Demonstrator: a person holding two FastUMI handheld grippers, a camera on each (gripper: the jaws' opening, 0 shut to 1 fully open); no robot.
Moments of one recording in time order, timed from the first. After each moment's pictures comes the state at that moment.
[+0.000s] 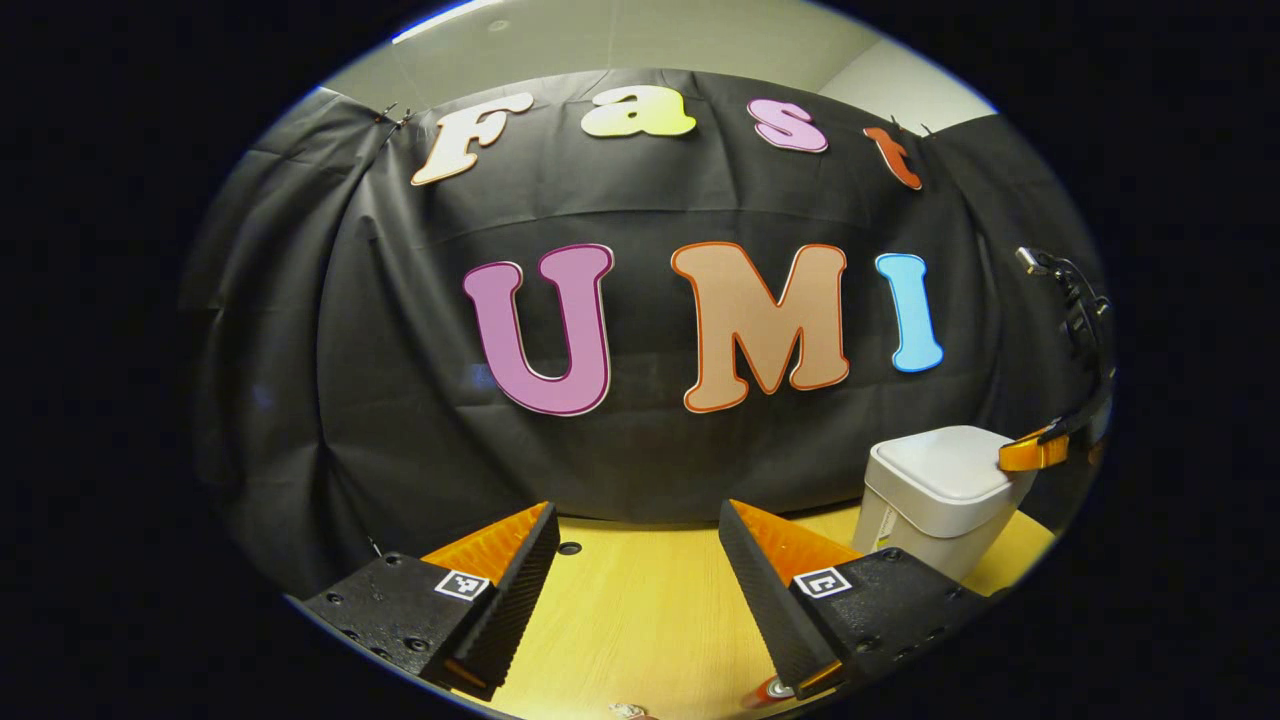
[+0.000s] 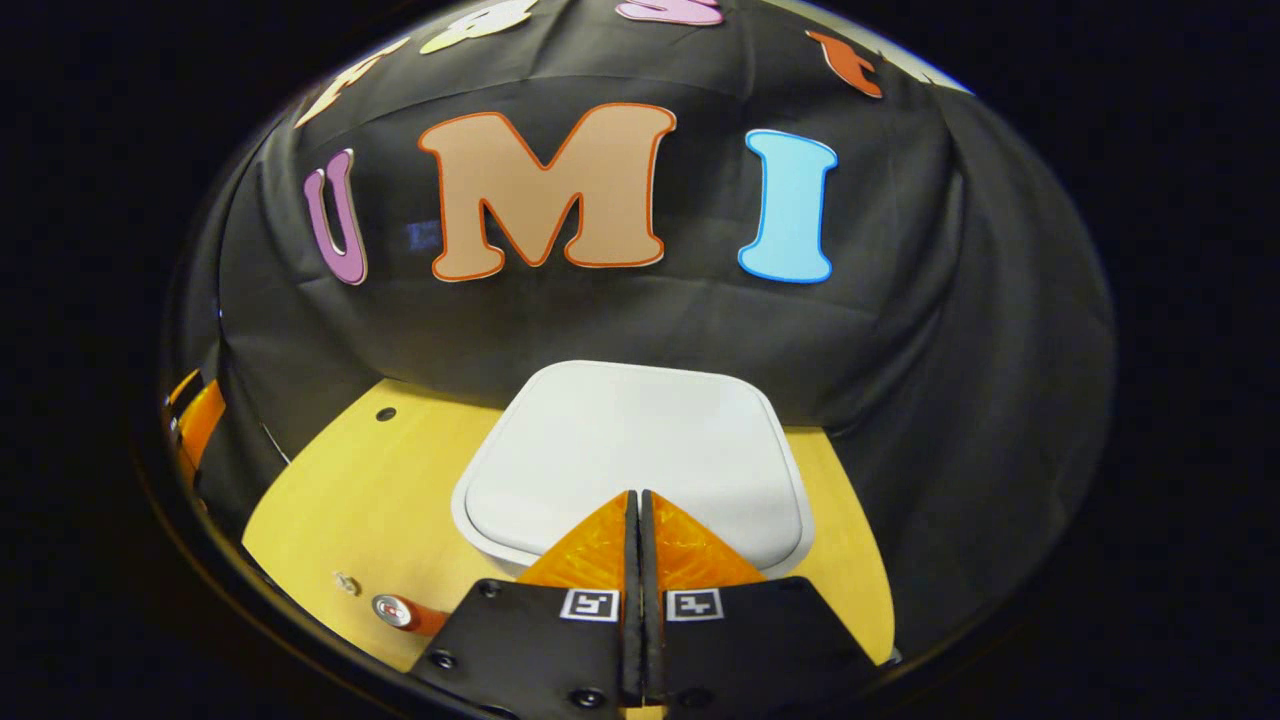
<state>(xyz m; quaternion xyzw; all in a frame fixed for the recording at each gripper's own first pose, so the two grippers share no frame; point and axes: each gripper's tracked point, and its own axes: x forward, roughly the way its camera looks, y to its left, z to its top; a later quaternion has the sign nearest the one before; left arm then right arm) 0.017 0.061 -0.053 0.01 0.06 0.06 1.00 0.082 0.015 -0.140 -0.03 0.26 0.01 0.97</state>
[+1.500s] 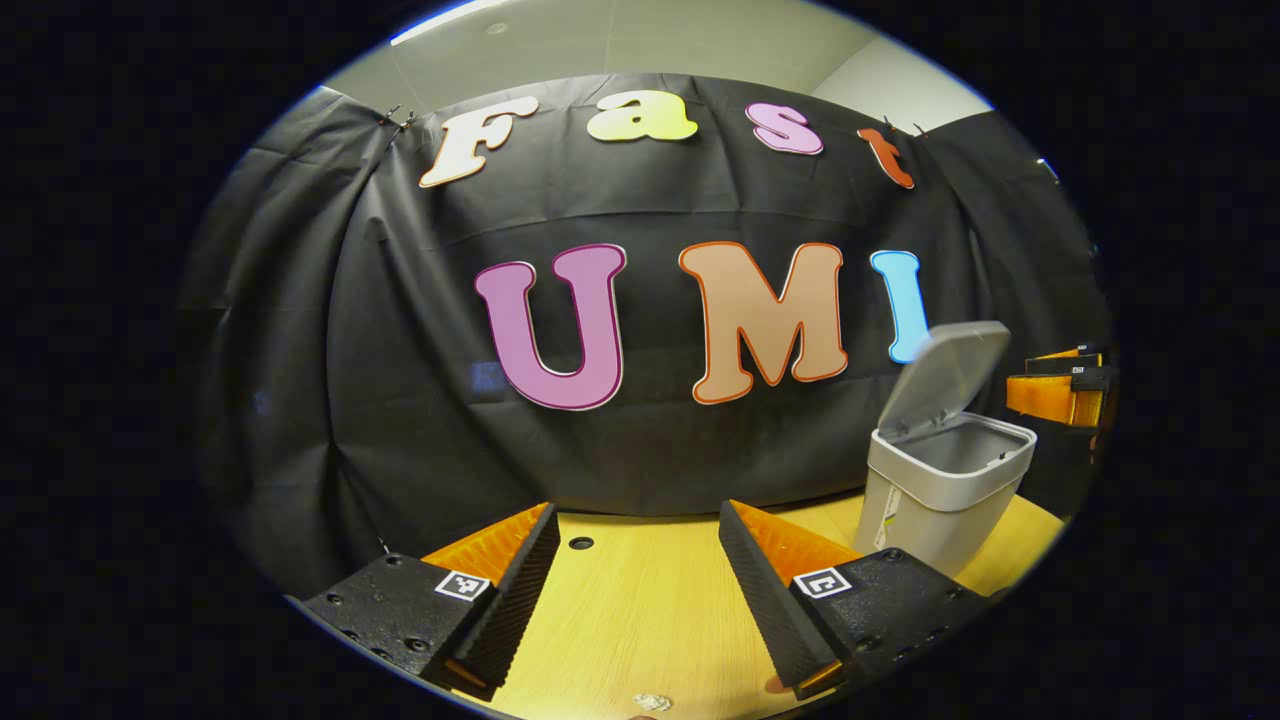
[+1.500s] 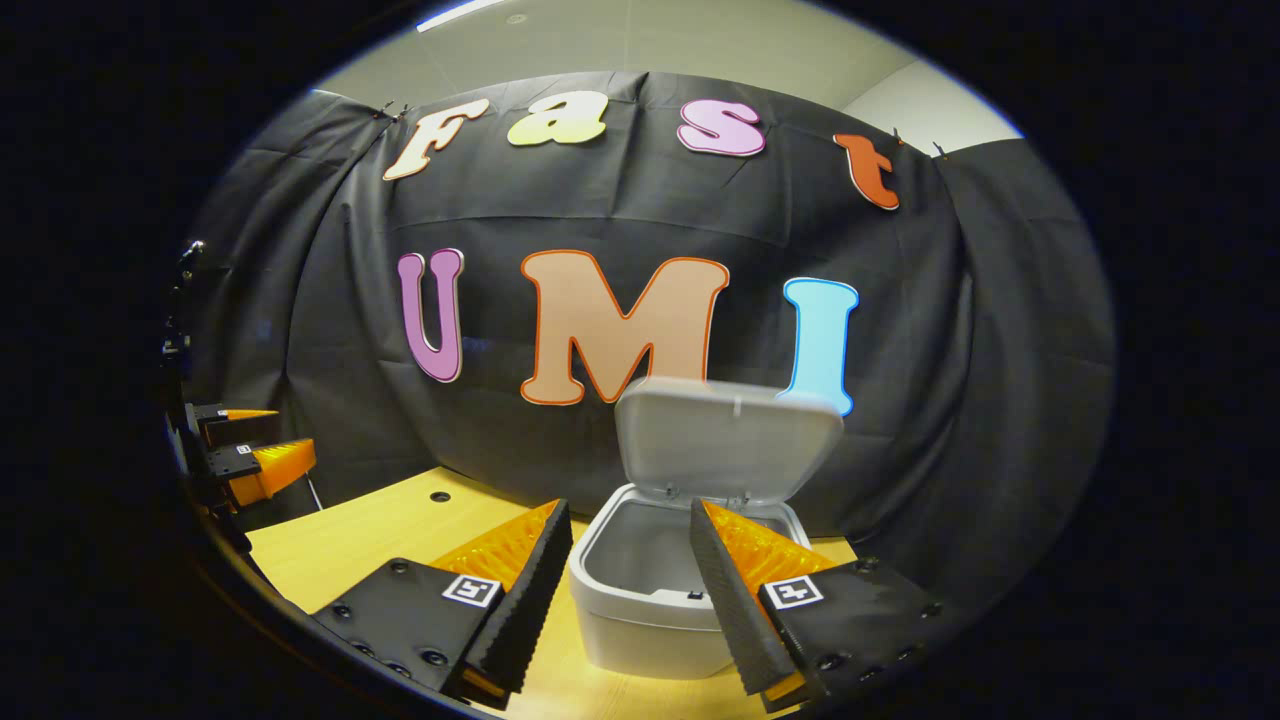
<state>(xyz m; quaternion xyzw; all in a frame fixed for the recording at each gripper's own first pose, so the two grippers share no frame) -0.010 0.084 -0.066 0.01 0.06 0.05 1.00 0.031 0.064 -0.050 -0.01 0.05 0.09 0.99</state>
